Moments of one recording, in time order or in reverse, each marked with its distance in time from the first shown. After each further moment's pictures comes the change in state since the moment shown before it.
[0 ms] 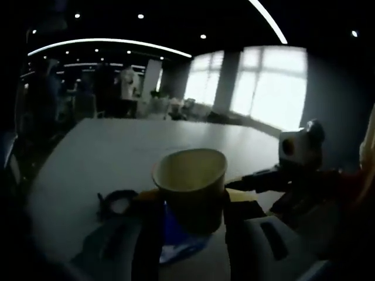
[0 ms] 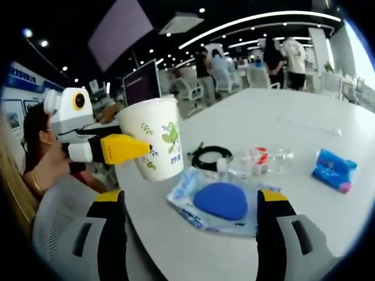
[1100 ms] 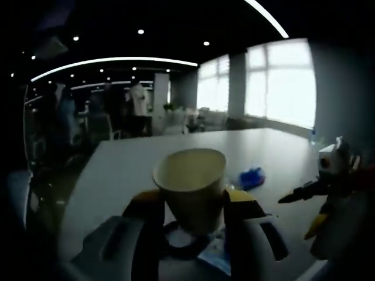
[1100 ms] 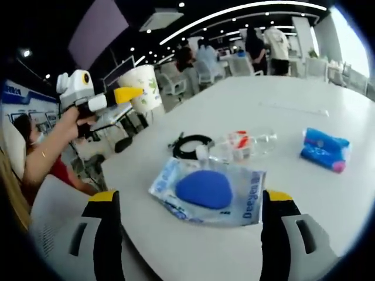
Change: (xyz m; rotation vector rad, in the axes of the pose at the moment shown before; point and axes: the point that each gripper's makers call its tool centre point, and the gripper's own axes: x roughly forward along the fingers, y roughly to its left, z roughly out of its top) left arm 0.024 0.118 0.049 0.114 -0.033 0.112; right arm 0.004 -0.030 -0.022 0.102 0.049 -0.081
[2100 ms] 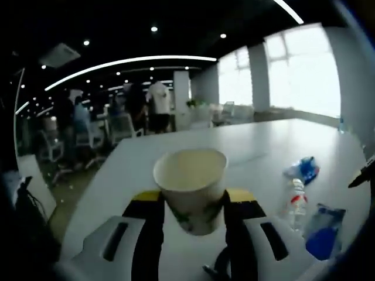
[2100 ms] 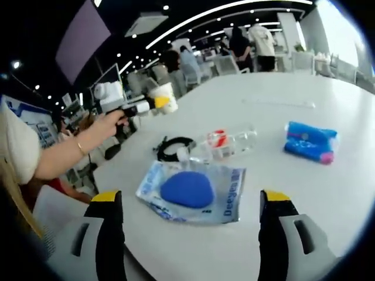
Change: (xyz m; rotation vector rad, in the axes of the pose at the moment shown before) left arm 0.110 0.095 -0.050 0.060 0.020 0.181; right arm -0.011 -0.027 -0.001 0.077 -0.006 -0.057
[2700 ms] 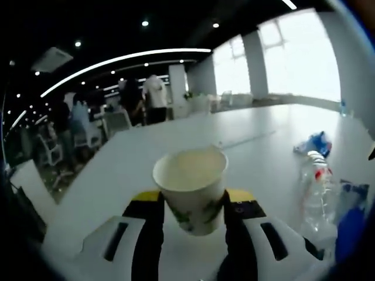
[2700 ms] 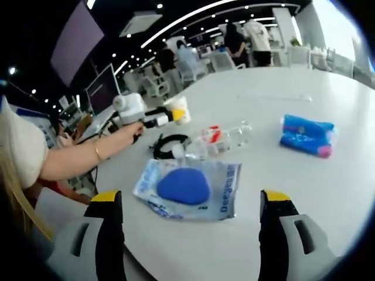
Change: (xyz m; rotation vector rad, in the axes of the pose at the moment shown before) left arm 0.042 -0.019 -0.054 0.067 0.052 -0.001; right arm -0.001 -0.007 -0.005 0.022 0.014 -0.020
